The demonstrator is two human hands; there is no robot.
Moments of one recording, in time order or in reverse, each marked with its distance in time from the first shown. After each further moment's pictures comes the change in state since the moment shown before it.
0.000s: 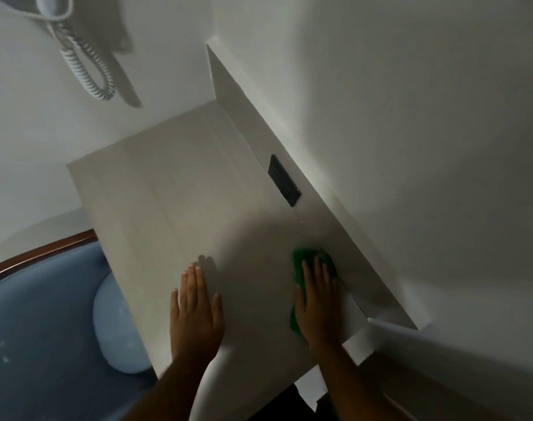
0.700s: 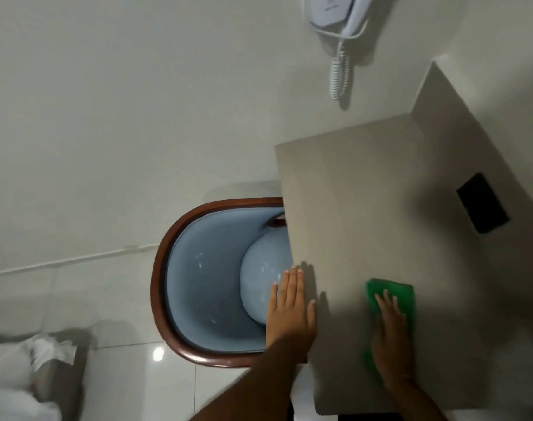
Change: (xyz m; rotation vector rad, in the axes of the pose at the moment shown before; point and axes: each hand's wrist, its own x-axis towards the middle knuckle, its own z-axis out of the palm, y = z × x) left_hand -0.083 -0.109 -0.050 0.057 -0.063 -0.187; right_hand -0.095 -0.131 0.048 0.429 -0.094 -0.259
